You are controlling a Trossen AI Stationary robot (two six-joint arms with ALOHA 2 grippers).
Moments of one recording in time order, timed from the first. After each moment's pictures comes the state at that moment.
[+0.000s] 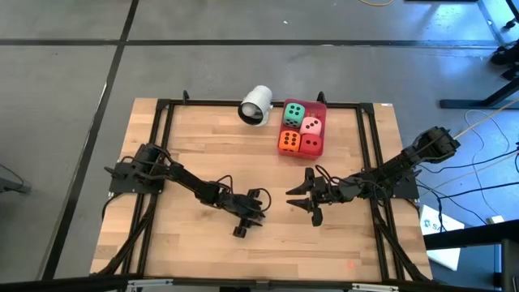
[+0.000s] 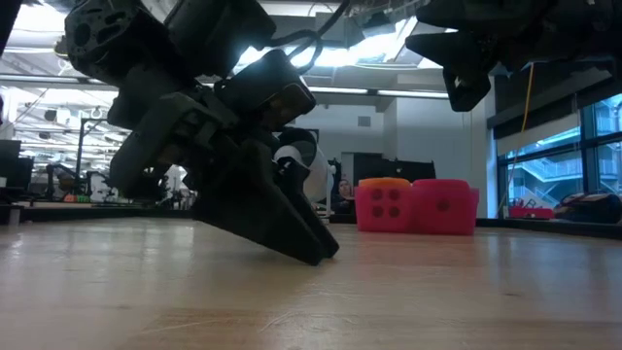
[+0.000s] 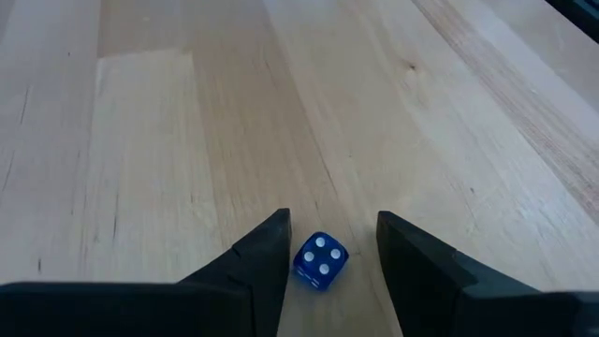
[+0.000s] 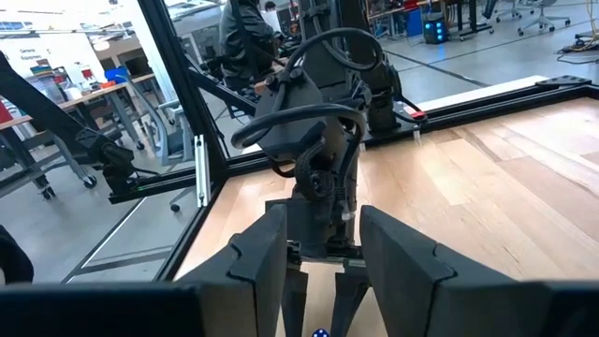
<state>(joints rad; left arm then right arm) -0.28 1.94 0.86 0.47 0.04 -0.06 0.46 1.41 0.39 0.96 0.36 0.31</state>
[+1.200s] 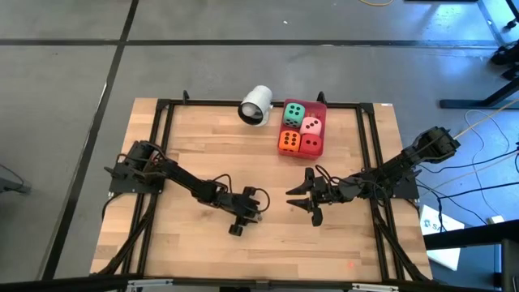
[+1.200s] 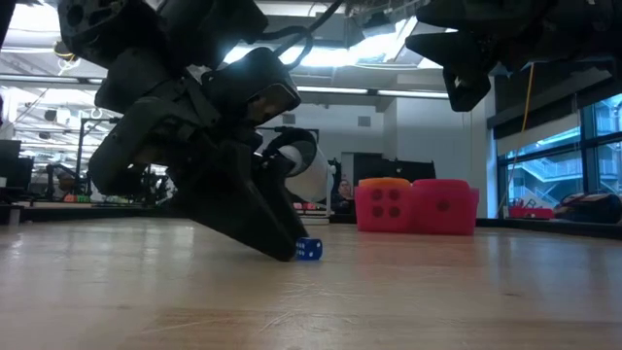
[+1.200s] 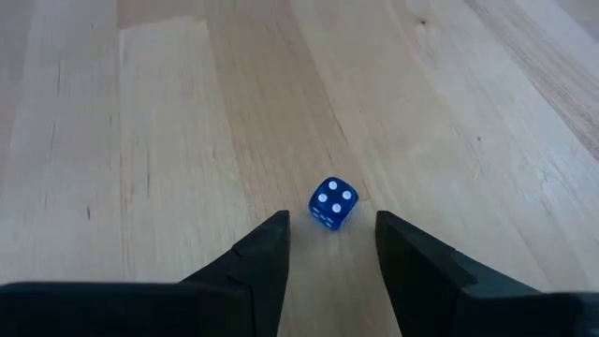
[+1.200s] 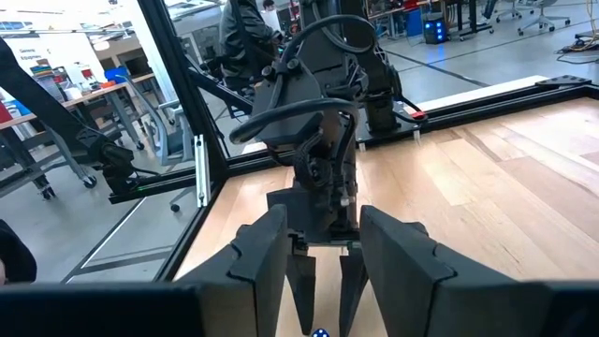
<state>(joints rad) -0.28 1.87 0.85 0.36 -0.01 -0.01 0.46 1.41 0.39 0.96 0.36 0.31</state>
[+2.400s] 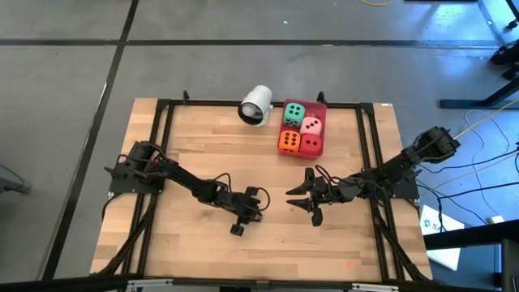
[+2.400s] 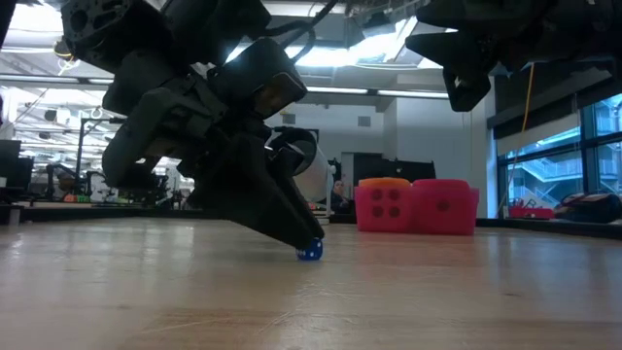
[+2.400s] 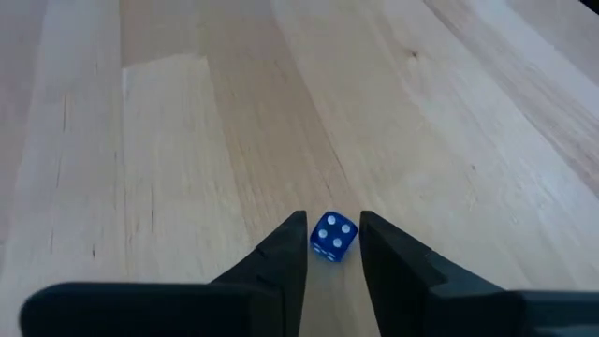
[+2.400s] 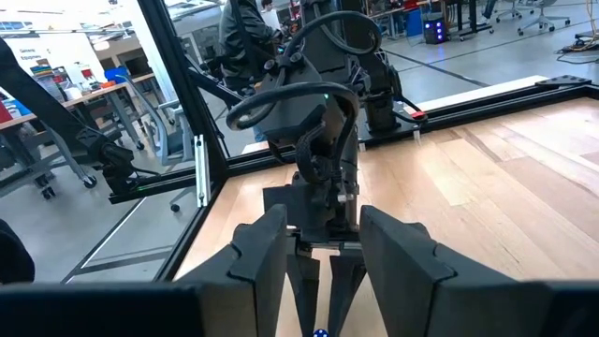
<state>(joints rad) -0.28 1.87 0.85 0.43 0.02 0.01 0.46 1.41 0.39 0.96 0.36 0.31</state>
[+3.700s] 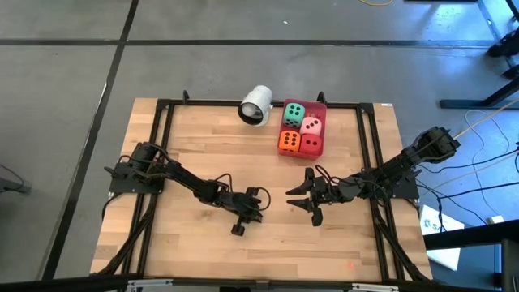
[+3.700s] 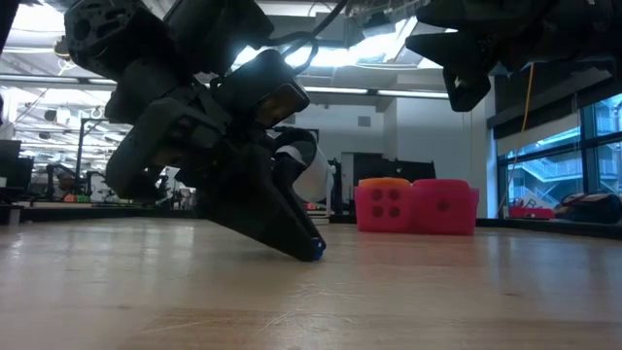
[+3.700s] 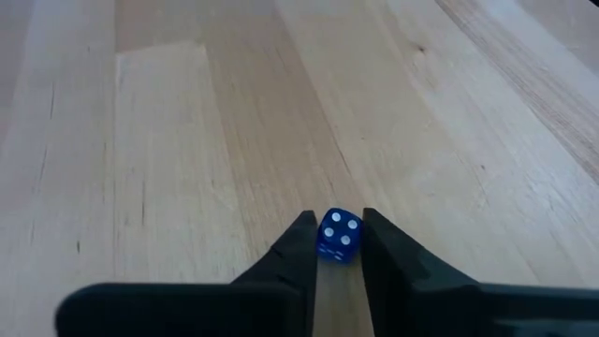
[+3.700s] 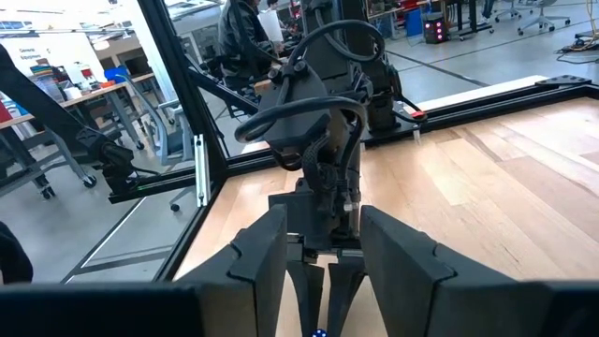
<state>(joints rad) -0.28 1.91 0.86 0.45 0.03 -0.01 0.46 1.41 0.39 0.96 0.36 0.31</state>
